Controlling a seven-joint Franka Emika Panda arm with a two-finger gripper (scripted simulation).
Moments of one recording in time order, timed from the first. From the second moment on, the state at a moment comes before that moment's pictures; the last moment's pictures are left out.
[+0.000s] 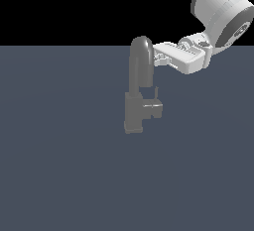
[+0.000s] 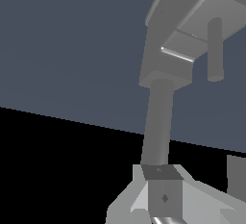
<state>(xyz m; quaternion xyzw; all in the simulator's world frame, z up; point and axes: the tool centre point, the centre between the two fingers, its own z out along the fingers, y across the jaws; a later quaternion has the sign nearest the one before) 0.026 -0.089 0.239 -0.68 0.40 0.46 0.40</state>
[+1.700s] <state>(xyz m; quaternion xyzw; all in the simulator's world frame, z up) 0.010 -0.094 0.148 -0.53 0.47 0.53 0.47</state>
